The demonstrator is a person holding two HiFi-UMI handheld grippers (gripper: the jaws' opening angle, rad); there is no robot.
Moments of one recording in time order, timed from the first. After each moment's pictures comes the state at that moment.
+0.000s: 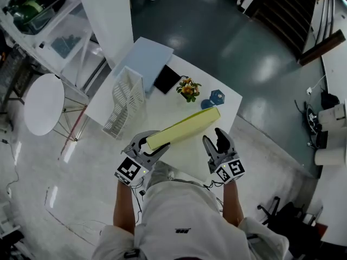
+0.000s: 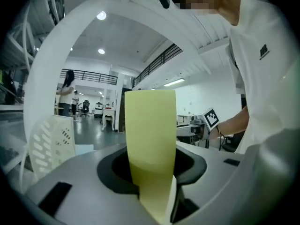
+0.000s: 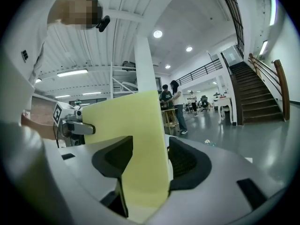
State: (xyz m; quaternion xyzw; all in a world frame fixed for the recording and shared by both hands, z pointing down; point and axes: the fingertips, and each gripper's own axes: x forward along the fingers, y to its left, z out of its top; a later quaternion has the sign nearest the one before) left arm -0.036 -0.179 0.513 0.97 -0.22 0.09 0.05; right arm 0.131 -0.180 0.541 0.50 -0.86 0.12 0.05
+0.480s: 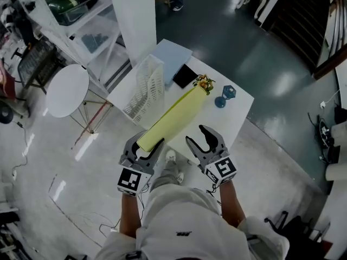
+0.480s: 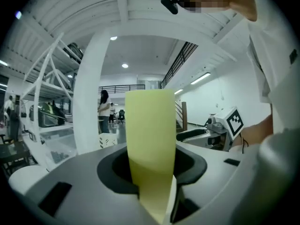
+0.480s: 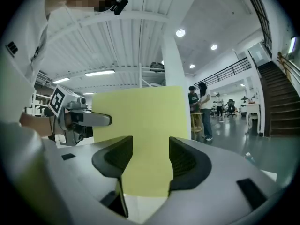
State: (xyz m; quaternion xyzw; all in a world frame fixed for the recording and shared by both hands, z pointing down) left arm -0.110 -0.080 0.435 0.90 -0.44 0.08 0.02; right arm 0.003 -0.097 0.479 0.38 -0.92 0.07 0.08
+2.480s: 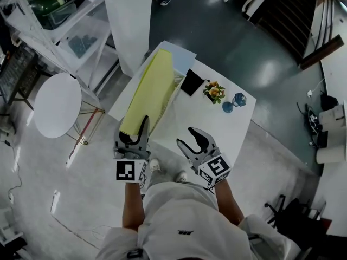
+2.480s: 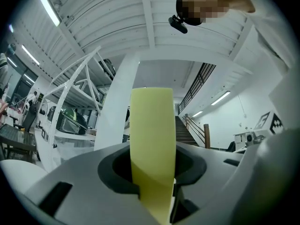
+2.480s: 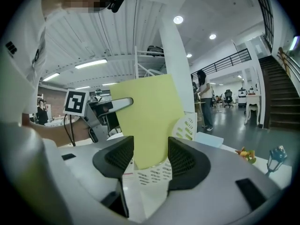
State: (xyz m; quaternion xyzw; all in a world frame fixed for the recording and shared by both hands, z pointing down) left arm -0.293 -0.240 0.431 0.84 -0.53 -0.07 -0.01; right arm -0.150 -0.182 0.507 0.40 -0.90 0.11 0.12
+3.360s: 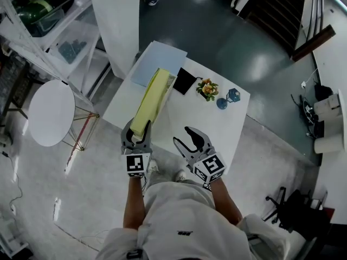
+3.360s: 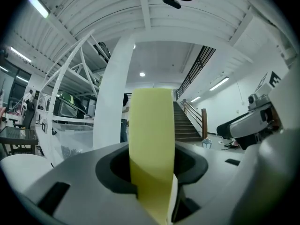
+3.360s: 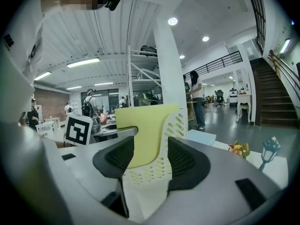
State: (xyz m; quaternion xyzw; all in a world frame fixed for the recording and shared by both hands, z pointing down) left arm -0.261 -0.257 0.538 0.85 -0.52 0.02 0.02; right arm -0.140 -0.188 0.528 0.45 -0.88 0.12 0.12
